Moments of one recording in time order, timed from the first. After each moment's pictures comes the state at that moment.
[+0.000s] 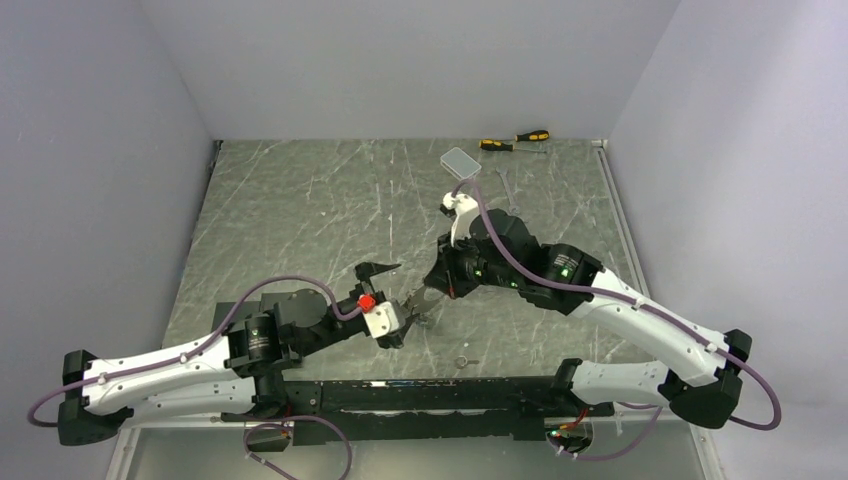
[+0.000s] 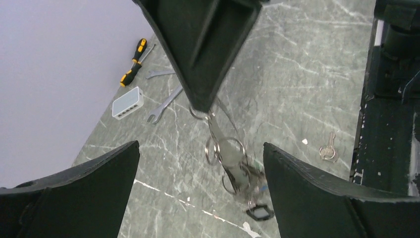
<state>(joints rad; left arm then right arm) -1.27 0.72 0.66 -0.04 -0.19 0.42 1.00 1.12 1.25 -0.71 -0.01 0.48</state>
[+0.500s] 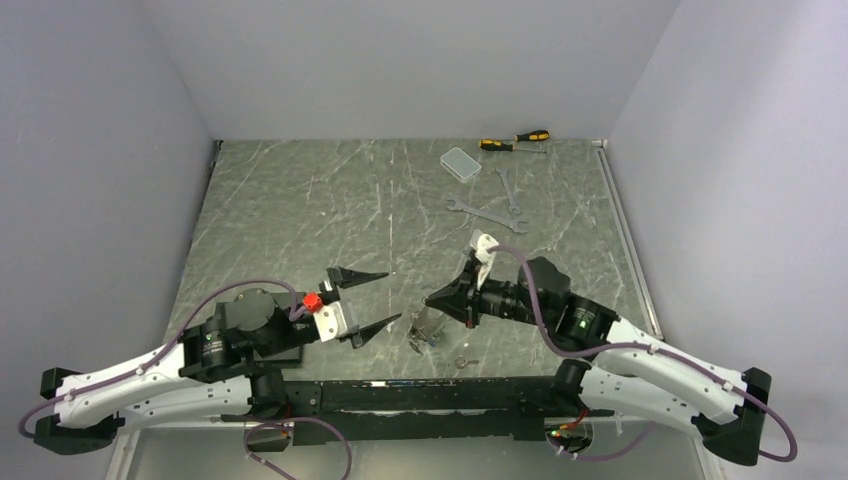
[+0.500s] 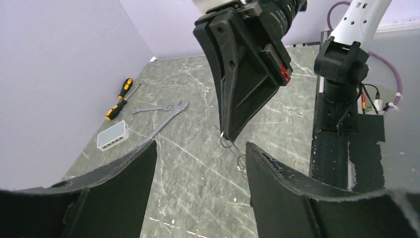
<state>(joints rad) -1.27 0.56 0.74 -0.14 -0.05 0.35 1.00 0.79 0.74 -0.15 -0.23 0.25</state>
